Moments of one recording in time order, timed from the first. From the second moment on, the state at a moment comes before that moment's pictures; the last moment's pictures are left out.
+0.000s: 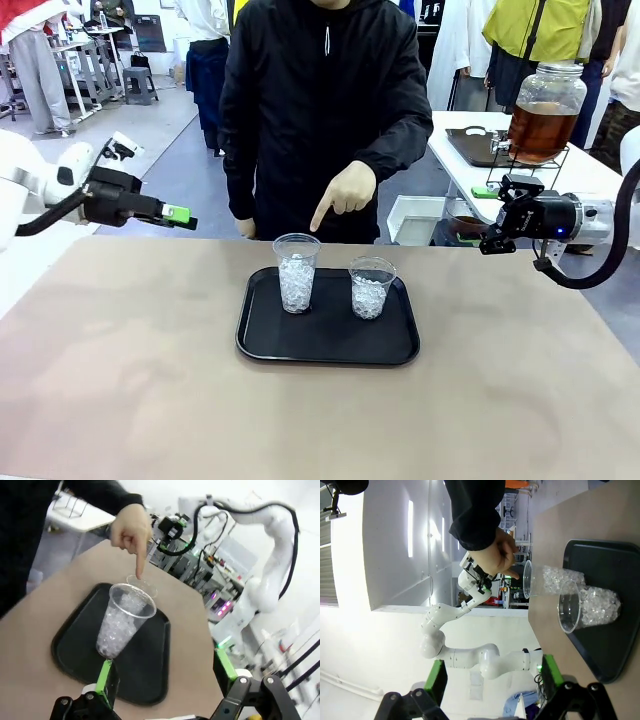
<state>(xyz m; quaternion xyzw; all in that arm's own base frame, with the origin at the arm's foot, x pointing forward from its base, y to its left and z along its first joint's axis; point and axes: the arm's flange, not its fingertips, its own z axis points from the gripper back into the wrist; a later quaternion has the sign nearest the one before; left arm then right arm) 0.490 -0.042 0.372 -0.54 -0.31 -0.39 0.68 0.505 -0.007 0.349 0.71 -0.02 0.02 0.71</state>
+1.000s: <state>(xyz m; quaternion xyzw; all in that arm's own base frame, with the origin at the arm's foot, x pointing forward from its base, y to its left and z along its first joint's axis) 0.481 -0.082 0.320 -0.45 -0.46 -0.50 0.57 0.505 -0.007 0.349 0.71 -0.02 0.02 0.71</state>
